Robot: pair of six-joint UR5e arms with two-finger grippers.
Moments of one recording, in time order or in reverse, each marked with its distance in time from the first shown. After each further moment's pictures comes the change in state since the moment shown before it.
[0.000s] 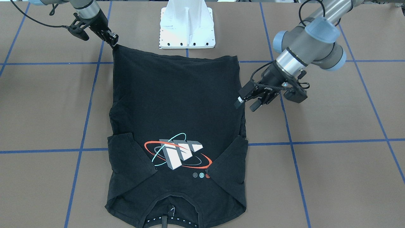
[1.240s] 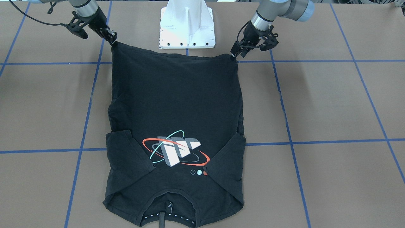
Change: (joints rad) left arm 0.584 0.303 -0.305 0.310 0.336 -0.400; right arm -0.004 -0.008 0.005 0.000 0.025 0.000
